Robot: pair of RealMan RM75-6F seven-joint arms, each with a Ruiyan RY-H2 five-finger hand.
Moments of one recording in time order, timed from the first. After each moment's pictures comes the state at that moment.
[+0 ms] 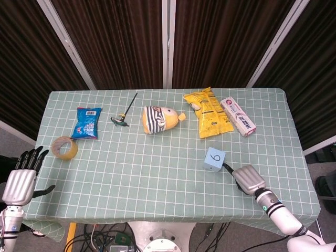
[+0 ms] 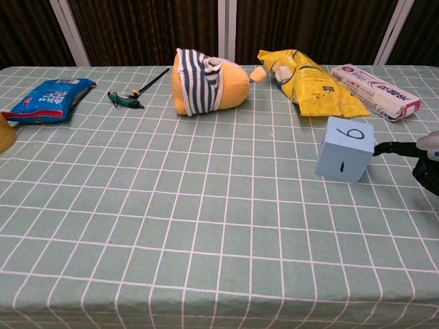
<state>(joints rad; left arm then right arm) -0.11 -1.19 -0.03 -1.59 1.50 1.46 0.07 0.50 -1.14 0.02 -1.78 -1.23 0.80 -0.48</state>
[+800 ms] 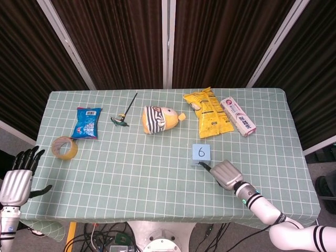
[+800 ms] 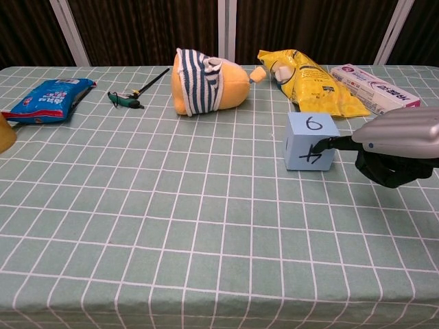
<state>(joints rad) -0.10 -1.18 -0.03 -1.58 1.49 1.48 0.05 0.72 -1.19 0.03 -1.86 -1.03 0.74 -0.68</state>
